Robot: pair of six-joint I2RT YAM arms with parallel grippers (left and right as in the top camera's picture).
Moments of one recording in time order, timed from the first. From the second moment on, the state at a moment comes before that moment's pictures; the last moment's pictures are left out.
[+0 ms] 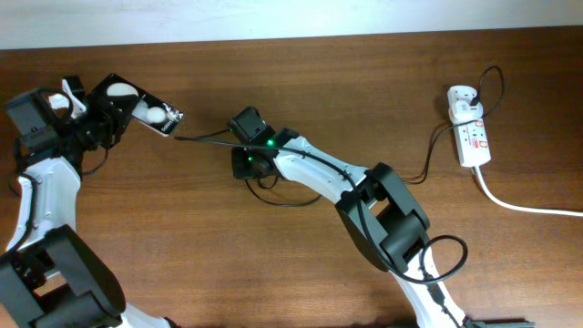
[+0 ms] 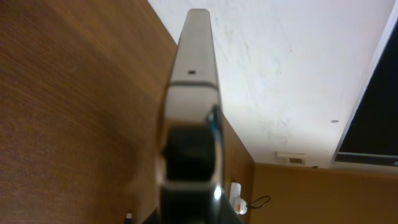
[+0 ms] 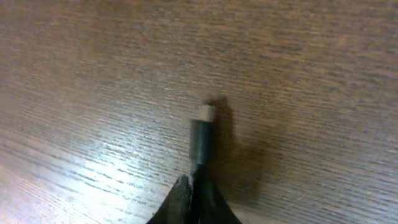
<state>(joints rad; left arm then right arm) 0.45 1.77 1.26 -0.18 0.91 -0.73 0.72 2.33 1.75 -0.53 -0.16 0.63</state>
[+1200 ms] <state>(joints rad) 0.25 1.77 1.26 -0.43 0.92 -0.44 0.41 1.52 1.59 -0.87 -0.63 0.17</state>
